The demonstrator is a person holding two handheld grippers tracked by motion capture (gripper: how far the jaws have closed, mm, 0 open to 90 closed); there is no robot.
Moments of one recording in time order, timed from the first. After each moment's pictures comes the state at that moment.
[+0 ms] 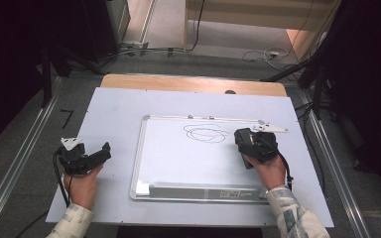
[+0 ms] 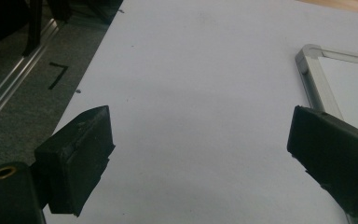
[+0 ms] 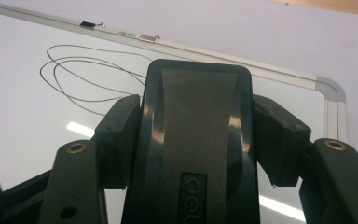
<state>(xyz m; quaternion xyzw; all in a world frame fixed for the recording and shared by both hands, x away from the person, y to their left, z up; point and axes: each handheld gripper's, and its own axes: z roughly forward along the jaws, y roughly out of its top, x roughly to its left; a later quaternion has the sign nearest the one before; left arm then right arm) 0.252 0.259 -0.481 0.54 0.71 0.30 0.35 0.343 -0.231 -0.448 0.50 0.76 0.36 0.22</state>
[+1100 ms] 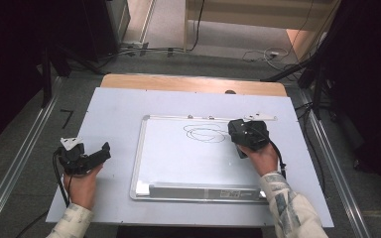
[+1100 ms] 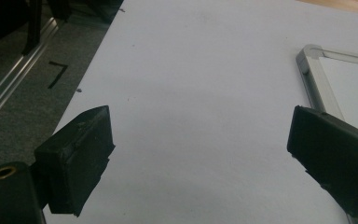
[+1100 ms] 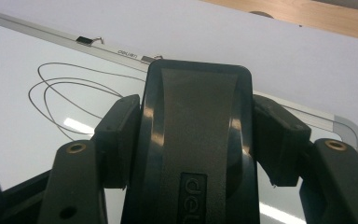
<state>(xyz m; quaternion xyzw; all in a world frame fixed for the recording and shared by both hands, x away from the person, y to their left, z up) 0.252 0.260 -0.482 0.54 0.71 0.30 0.35 0.375 -0.211 -0.447 0.48 0.77 0.35 0.23</state>
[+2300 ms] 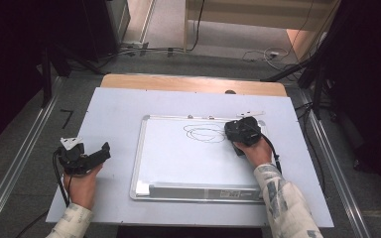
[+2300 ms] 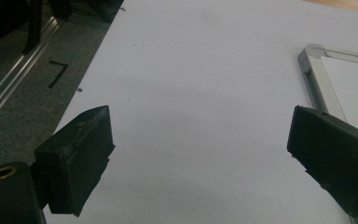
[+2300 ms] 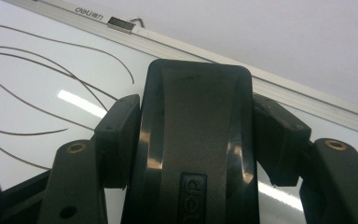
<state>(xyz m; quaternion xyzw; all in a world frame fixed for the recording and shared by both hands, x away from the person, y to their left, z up) 0.252 0.261 -0.482 0.53 0.71 0.30 0.35 0.416 -0.207 -0.484 0.49 0.80 0.30 0.20</state>
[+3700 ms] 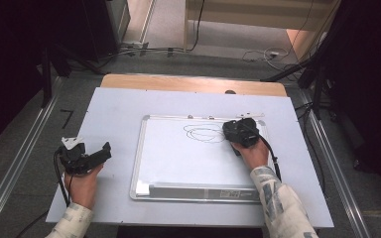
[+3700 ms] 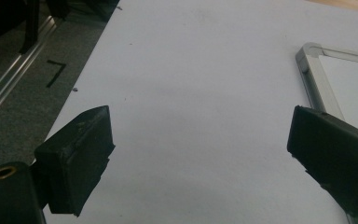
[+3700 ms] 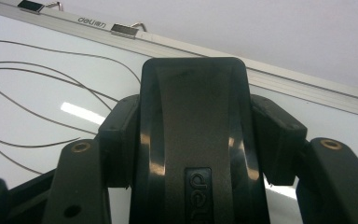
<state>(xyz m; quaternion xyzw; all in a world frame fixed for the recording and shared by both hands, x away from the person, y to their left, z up) 0.254 0.259 -0.483 0.54 0.71 0.30 0.35 0.411 -0.199 -0.487 0.51 0.77 0.31 0.20</state>
